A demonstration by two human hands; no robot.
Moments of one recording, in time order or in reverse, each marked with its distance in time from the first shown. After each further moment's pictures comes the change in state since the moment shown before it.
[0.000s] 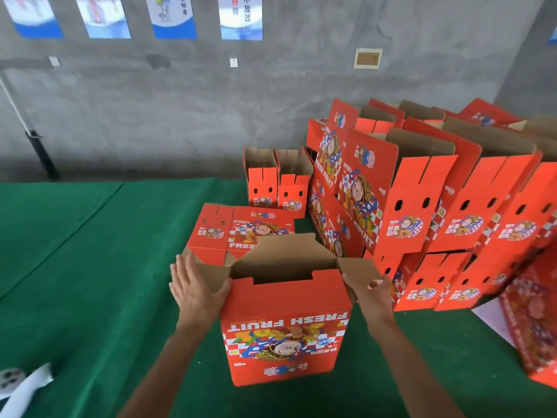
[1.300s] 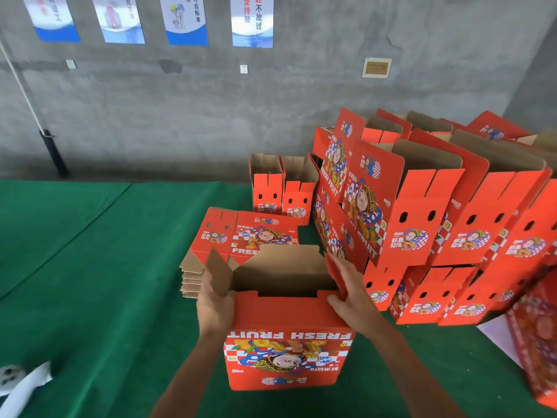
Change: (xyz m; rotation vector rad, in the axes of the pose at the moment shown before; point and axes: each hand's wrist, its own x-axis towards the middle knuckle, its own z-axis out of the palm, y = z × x) left_hand -0.013 0.015 0.028 -0.442 0.051 -0.148; right_hand 0.008 -0.020 0.010 -0.511 -0.539 -0.564
